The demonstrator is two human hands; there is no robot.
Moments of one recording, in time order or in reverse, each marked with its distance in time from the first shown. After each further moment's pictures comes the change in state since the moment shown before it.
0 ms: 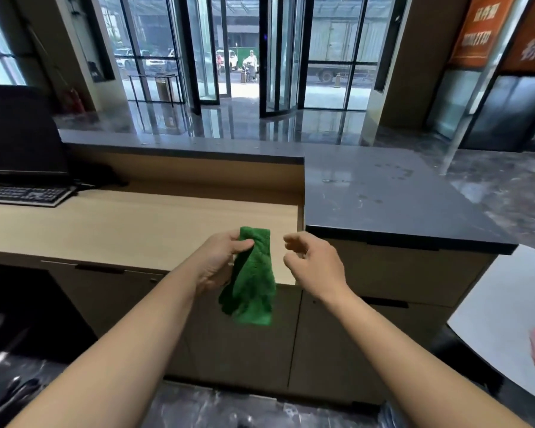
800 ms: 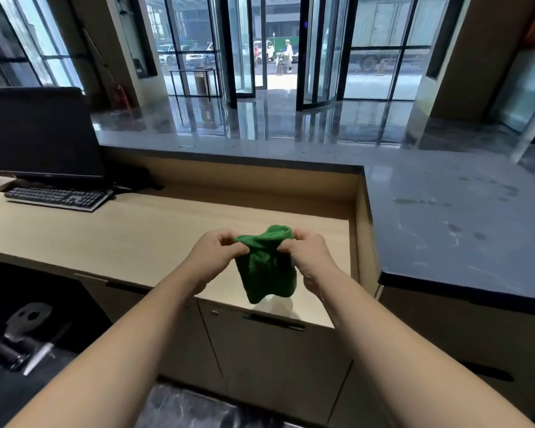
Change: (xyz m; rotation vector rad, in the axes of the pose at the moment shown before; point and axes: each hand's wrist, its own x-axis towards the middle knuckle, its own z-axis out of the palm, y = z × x) left_hand 0.080 0.031 -0.121 0.434 0.362 0.156; right_hand 0.154 -0.040 0.113 0.717 -0.200 0.350
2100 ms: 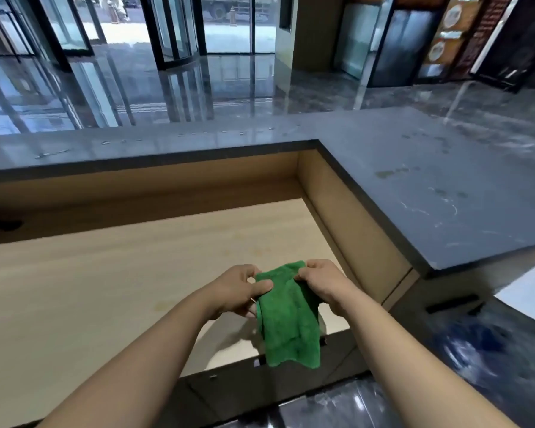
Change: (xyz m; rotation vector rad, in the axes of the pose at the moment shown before) left_hand 0.173 -0.070 0.007 0.234 -0.893 -0.185; right_hand 0.095 0.055 0.017 -0.237 0.401 0.391
